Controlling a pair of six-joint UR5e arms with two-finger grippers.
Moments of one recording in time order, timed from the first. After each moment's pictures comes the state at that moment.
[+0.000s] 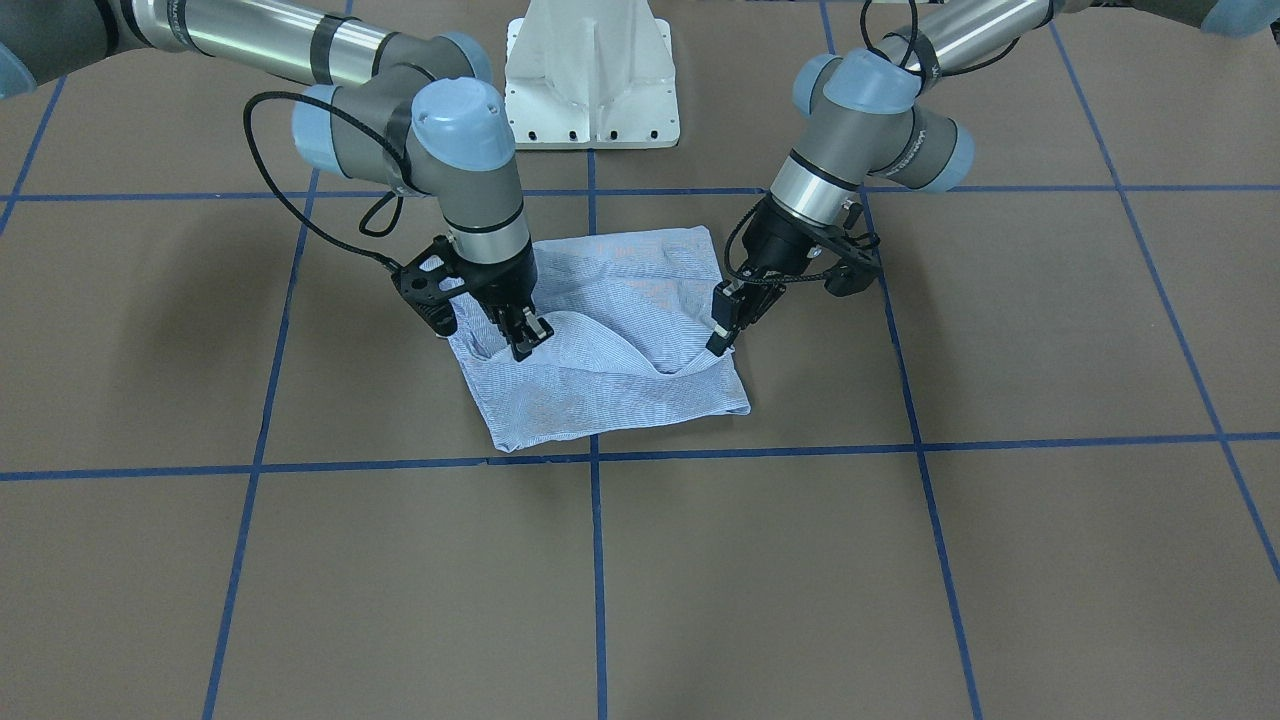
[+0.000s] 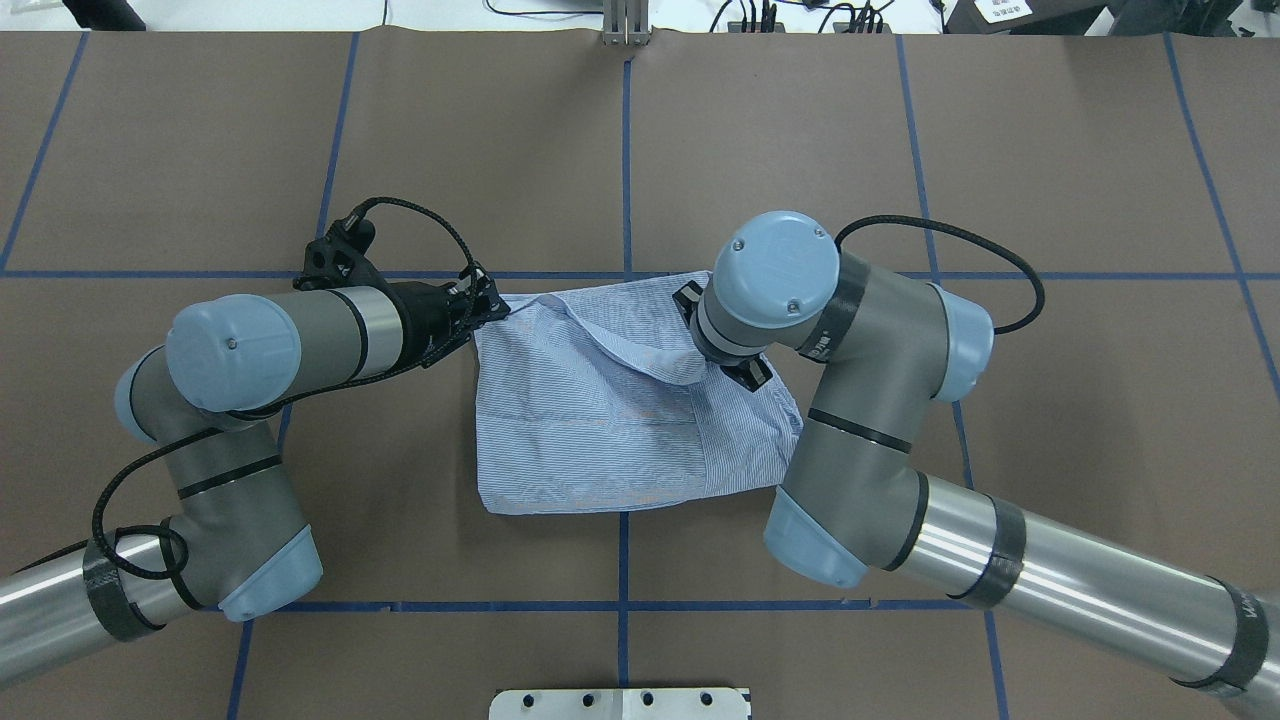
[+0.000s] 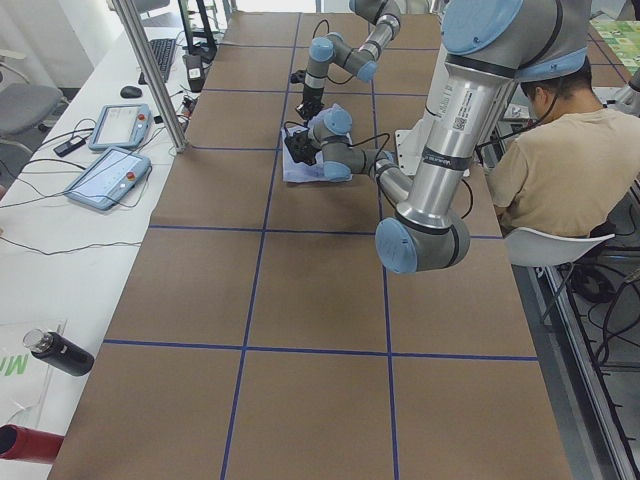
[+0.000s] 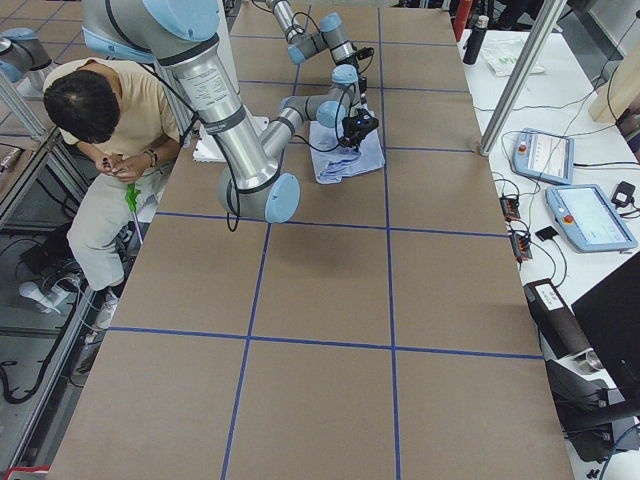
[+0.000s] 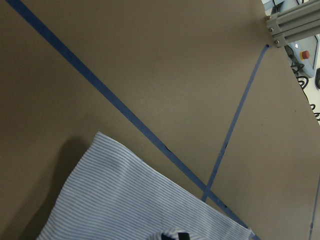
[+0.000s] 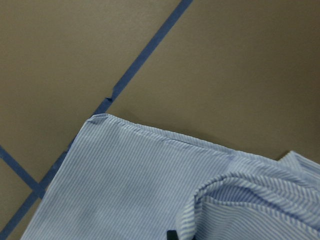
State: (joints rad) left arm -0.54 -1.97 -1.66 -2.39 -1.58 -1.97; right arm 0.55 -0.89 1.55 -1.41 1.76 2.07
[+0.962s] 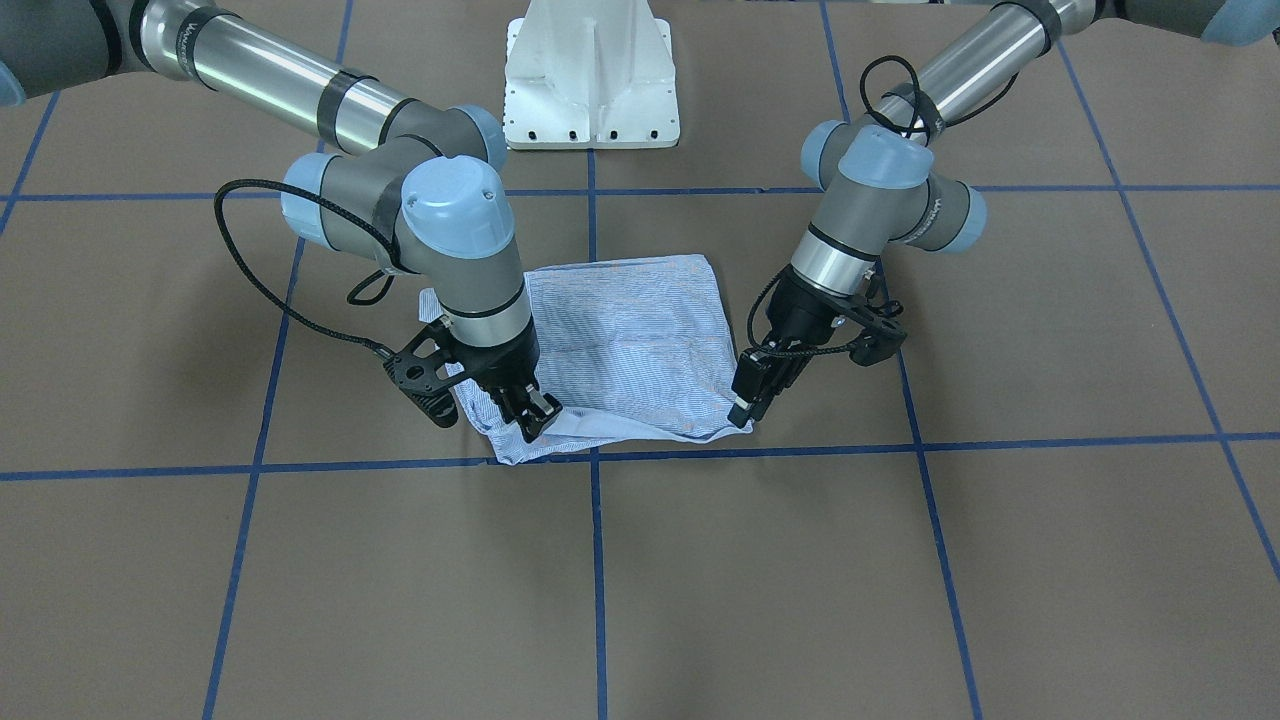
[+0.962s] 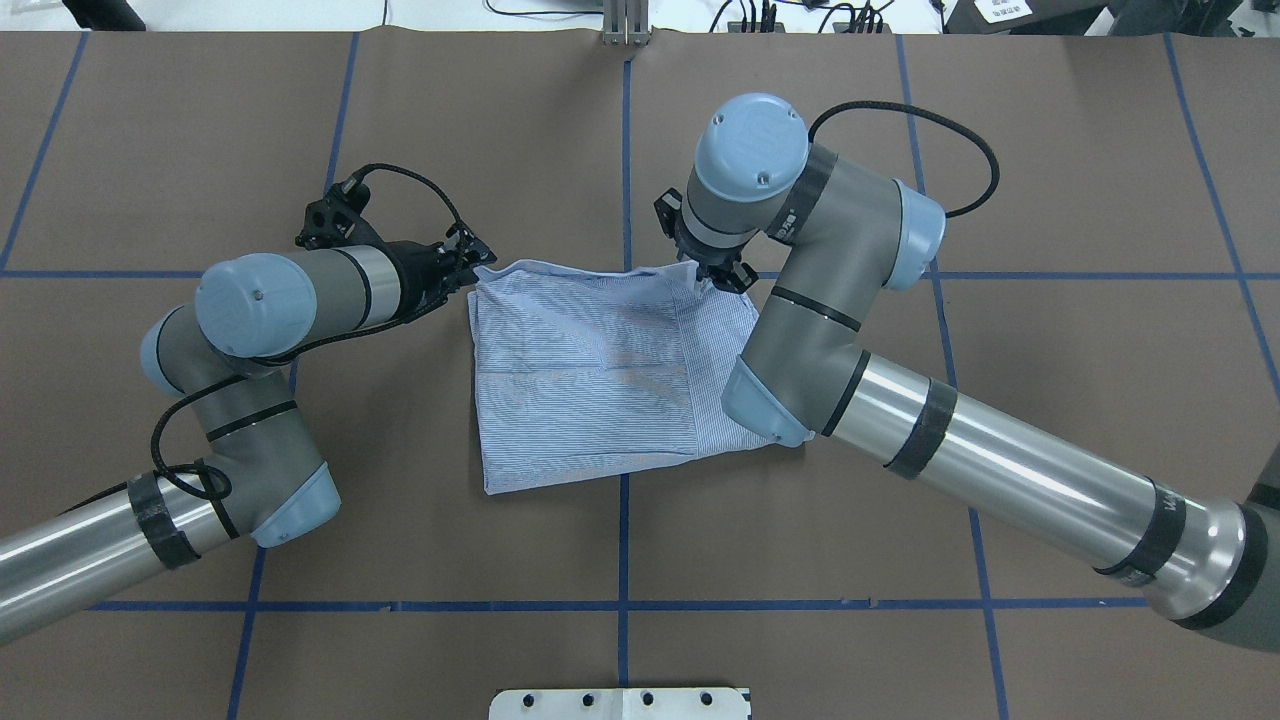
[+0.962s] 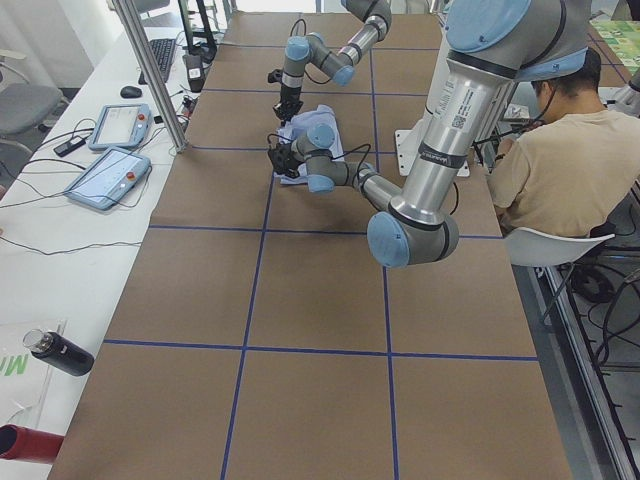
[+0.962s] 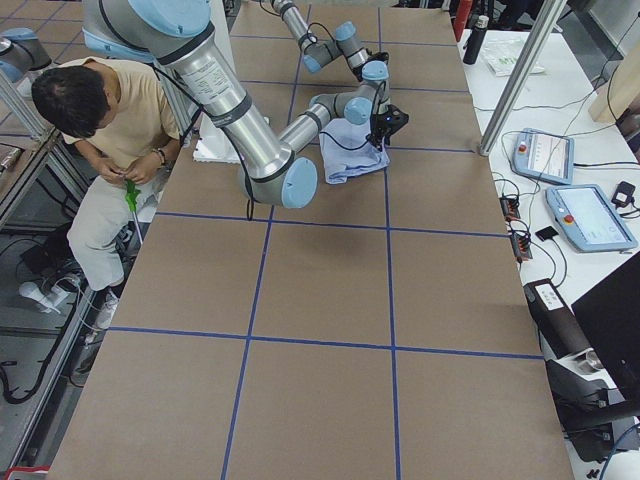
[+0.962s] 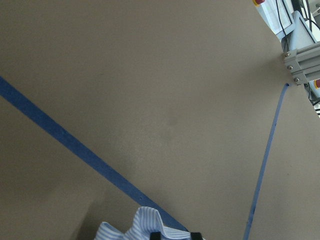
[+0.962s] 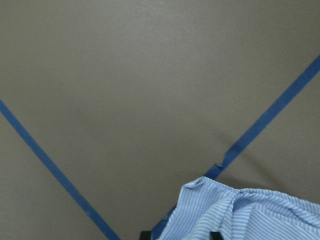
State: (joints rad) left arm -0.63 -2.04 -1.46 -2.52 -1.57 -1.88; right arm 0.68 -0.75 1.37 -1.36 1.84 1.93
